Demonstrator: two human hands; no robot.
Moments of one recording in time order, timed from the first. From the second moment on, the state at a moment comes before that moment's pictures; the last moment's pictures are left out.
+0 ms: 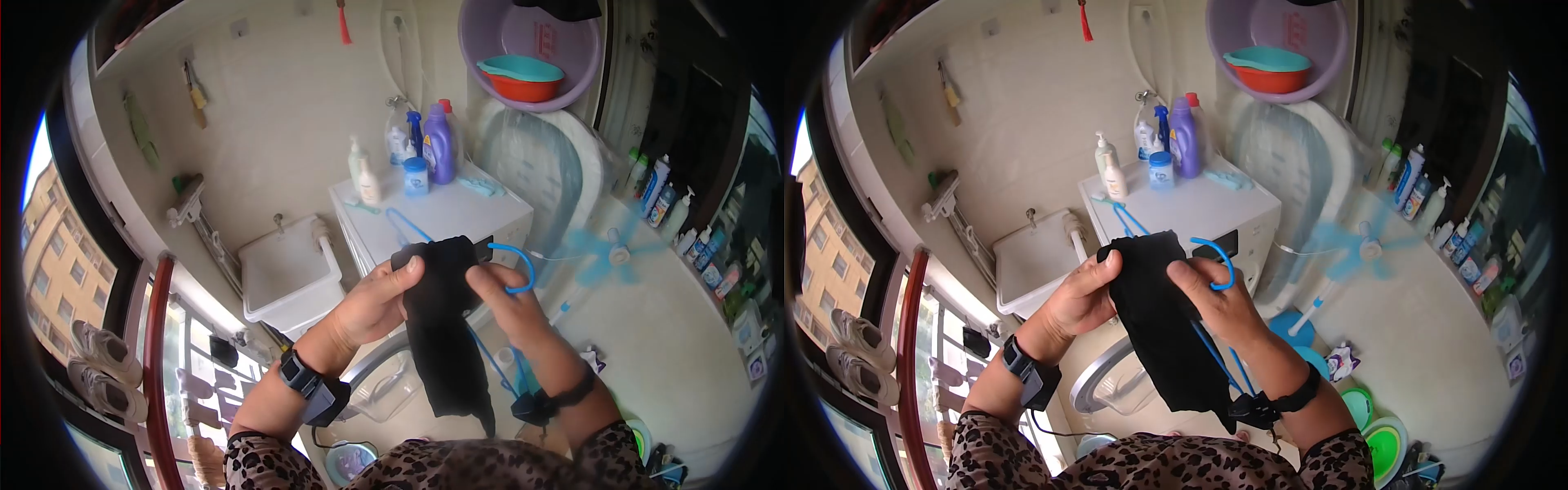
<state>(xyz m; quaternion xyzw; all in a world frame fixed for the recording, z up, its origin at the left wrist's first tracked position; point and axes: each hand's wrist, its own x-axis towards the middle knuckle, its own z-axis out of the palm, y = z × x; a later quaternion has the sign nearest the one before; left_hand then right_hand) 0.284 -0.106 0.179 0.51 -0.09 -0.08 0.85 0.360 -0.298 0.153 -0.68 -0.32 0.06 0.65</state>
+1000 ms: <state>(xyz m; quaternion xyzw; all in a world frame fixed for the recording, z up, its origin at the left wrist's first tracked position) 0.282 -0.093 0.185 0.47 -0.06 0.00 0.88 0.365 -0.323 0.151 -0.63 -0.27 -0.02 0.73</state>
